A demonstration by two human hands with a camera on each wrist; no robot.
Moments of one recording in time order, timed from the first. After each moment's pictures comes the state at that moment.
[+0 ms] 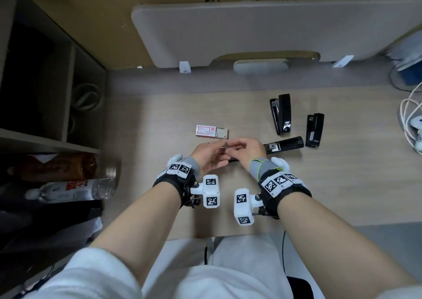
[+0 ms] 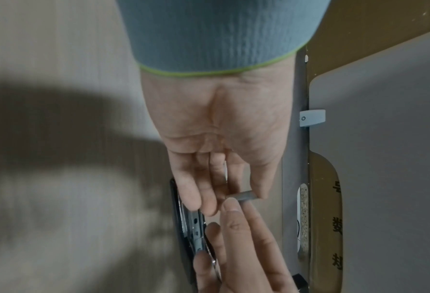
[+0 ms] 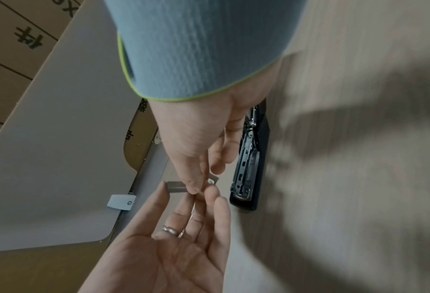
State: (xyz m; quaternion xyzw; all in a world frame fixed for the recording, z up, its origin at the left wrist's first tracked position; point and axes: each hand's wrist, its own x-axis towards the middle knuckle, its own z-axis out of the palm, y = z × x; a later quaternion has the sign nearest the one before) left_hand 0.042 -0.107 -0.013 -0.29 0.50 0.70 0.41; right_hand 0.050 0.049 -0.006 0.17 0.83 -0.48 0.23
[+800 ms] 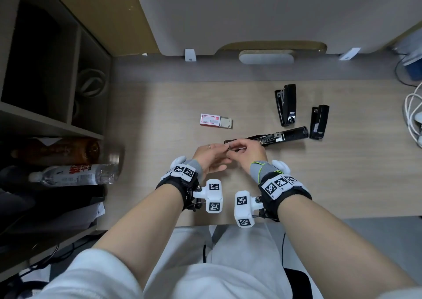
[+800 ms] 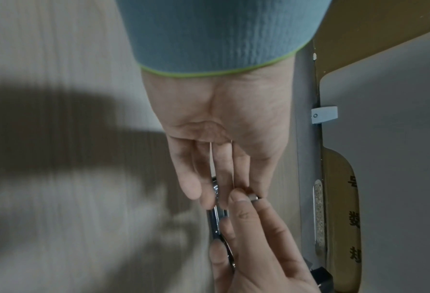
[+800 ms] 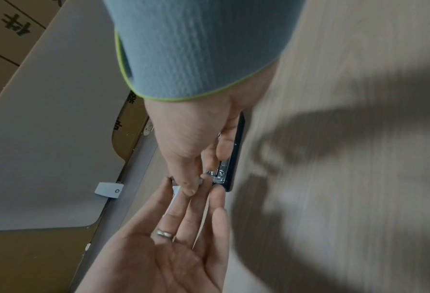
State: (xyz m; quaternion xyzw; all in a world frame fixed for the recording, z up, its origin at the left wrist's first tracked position) left_hand 0.089 -0.115 -0.019 -0.31 0.53 0.69 0.38; right_hand 0.088 0.038 -0.019 0.16 0.85 -0.46 0.22
